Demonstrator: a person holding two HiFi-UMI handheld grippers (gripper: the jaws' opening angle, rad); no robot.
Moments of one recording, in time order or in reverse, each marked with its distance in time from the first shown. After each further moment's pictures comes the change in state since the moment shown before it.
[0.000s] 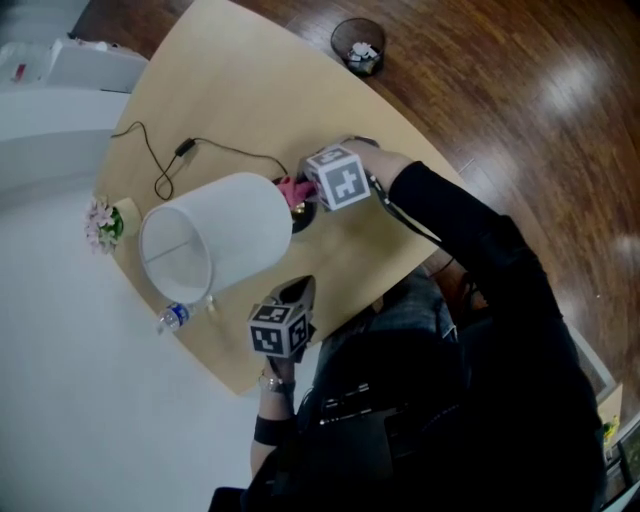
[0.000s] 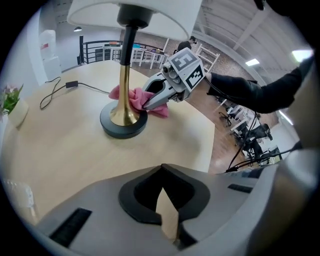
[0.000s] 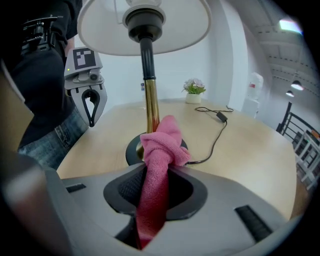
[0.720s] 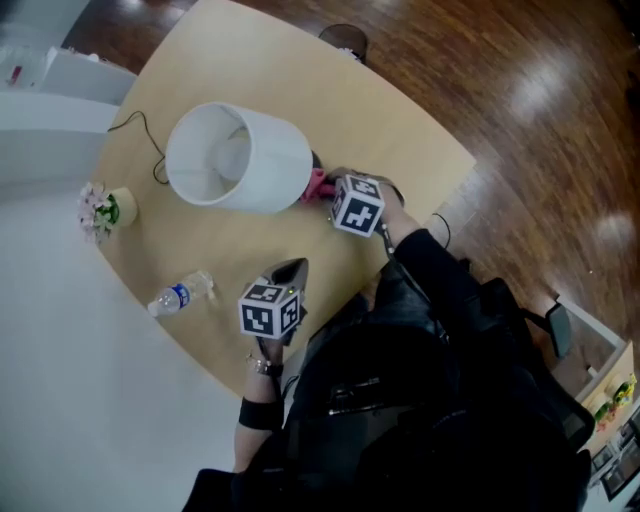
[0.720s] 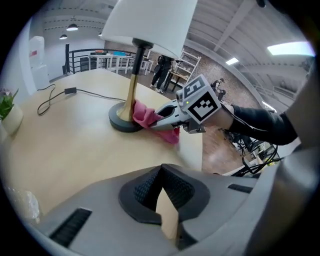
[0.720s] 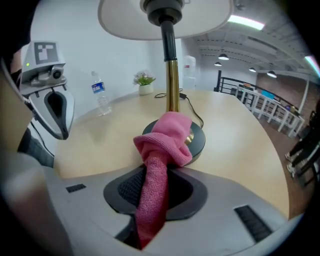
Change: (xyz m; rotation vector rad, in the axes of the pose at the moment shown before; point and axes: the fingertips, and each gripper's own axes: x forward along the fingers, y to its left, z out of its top) left arm -0.038 0.027 -0.044 0.144 -0.062 -0.102; right arm 0.026 0.071 0.000 0.603 0.071 -0.467
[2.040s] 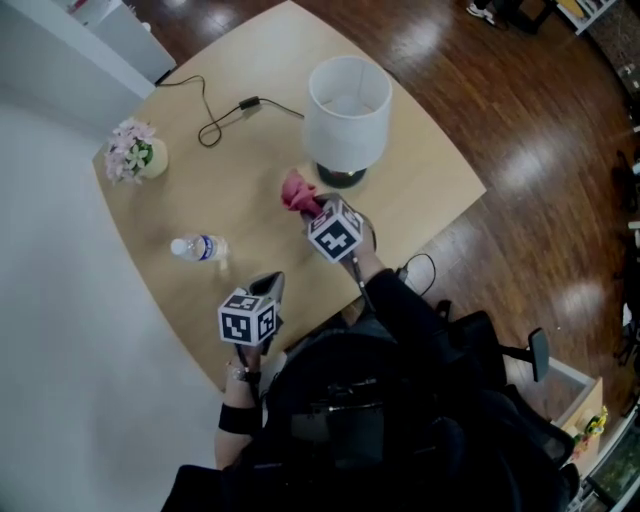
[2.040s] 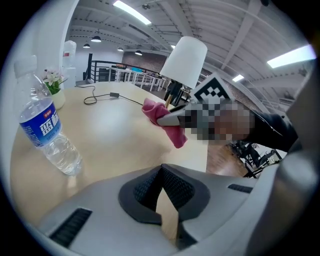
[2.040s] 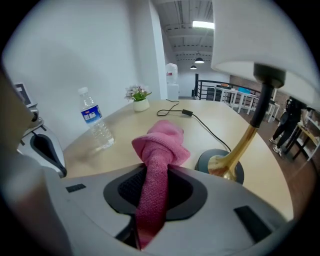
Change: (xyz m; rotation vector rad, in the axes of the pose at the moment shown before) left arm -0.110 0.069 -0.098 -0.116 -0.193 0.079; right arm 0.016 0.121 0.110 0.208 -0.052 -0.151
